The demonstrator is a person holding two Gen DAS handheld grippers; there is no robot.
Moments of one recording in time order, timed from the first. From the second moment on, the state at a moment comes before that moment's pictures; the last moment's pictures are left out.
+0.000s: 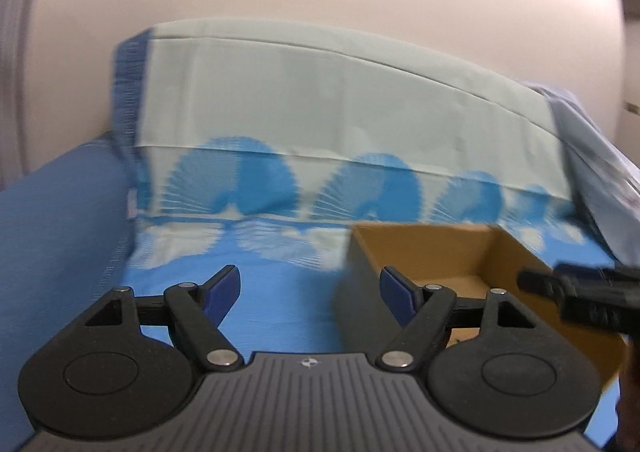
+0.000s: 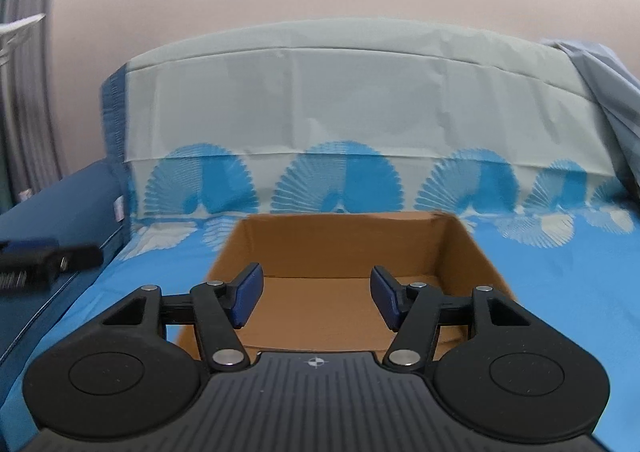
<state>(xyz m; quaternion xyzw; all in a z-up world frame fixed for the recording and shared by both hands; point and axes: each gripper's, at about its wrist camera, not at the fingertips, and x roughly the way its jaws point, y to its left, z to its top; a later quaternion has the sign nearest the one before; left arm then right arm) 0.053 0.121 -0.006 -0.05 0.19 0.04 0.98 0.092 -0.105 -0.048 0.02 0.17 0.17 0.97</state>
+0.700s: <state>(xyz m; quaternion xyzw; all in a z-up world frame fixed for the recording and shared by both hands) -0.001 0.364 0.082 -0.13 0.10 0.20 0.97 0.055 0.020 -0.064 -0.06 0.18 0.40 0.90</state>
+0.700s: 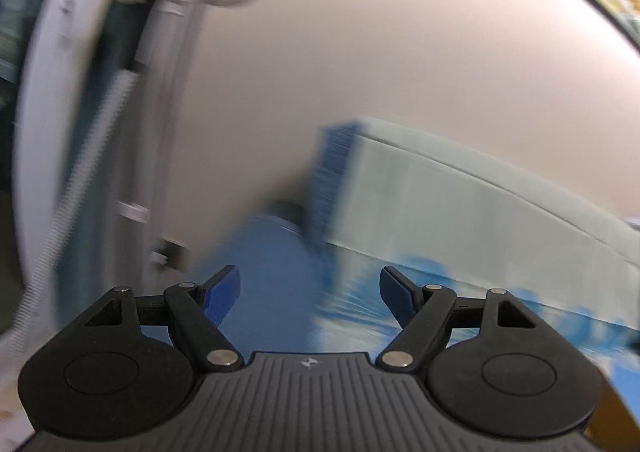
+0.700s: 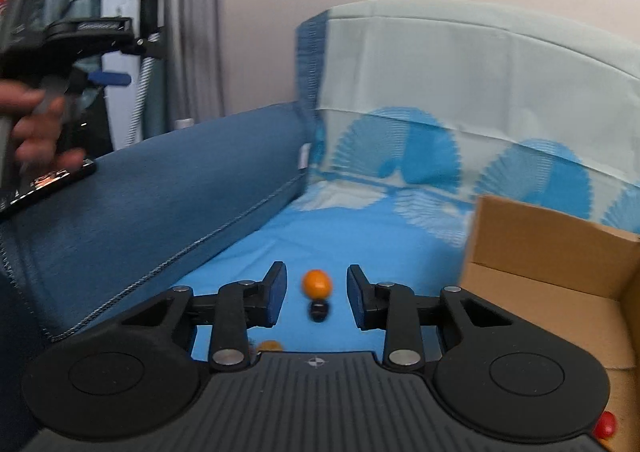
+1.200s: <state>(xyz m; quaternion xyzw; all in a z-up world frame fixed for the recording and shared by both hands) -0.103 0.410 0.088 -0.19 0.15 0.28 0.93 0.040 0.063 -0.084 -0.11 0.20 0.44 0.87</state>
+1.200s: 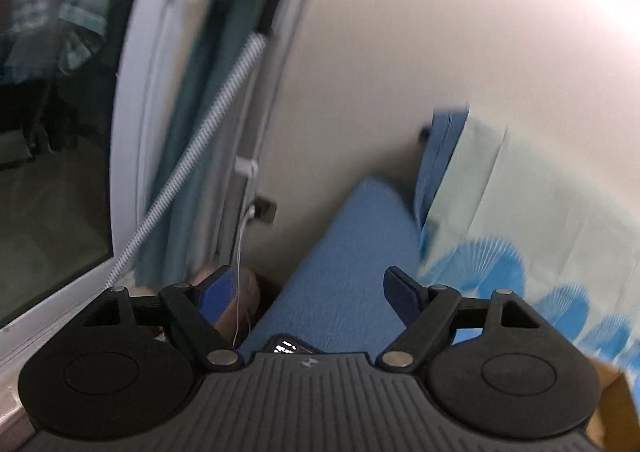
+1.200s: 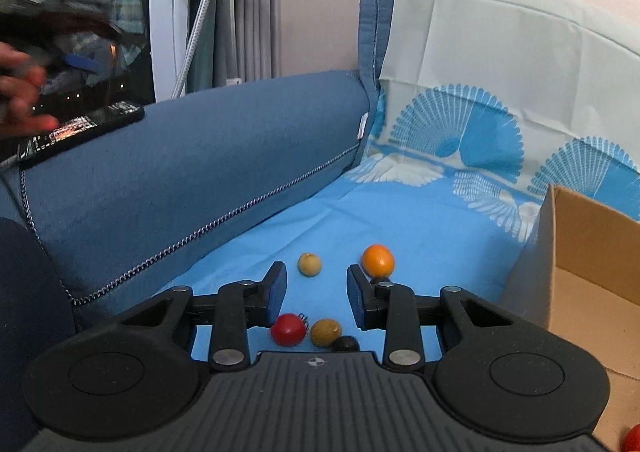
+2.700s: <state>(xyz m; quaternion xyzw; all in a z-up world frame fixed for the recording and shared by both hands) 0.108 0.218 -0.105 -0.06 0.56 0.01 0.83 0.083 0.117 -0.161 -0.19 0.33 0.38 0.85</state>
